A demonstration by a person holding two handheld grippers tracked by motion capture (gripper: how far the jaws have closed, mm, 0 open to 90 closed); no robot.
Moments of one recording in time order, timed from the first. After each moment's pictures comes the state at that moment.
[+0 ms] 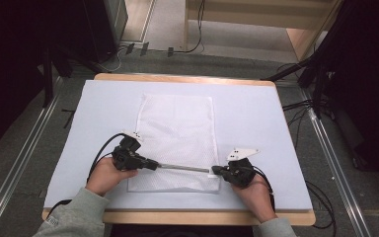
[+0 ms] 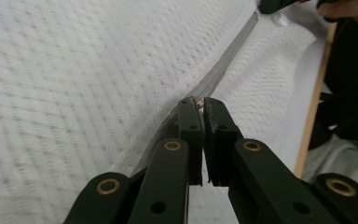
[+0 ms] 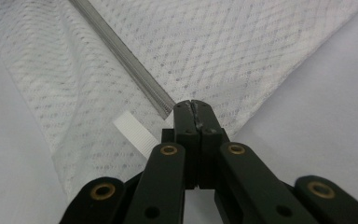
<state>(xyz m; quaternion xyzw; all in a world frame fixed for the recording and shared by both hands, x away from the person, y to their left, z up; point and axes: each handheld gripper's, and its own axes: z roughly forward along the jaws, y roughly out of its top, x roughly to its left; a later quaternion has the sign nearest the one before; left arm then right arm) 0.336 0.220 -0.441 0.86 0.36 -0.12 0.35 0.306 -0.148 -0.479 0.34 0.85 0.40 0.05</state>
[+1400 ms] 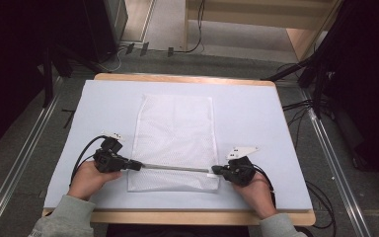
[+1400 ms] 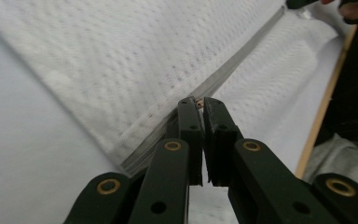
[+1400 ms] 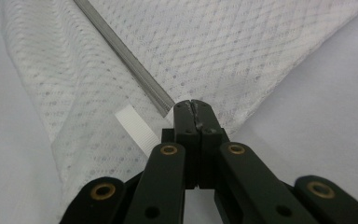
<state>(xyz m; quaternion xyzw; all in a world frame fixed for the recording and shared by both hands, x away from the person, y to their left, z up) 0.326 0.267 -0.438 0.83 0.43 -0.12 0.35 0.311 -0.149 -0.478 0.33 0.86 0.40 0.04</state>
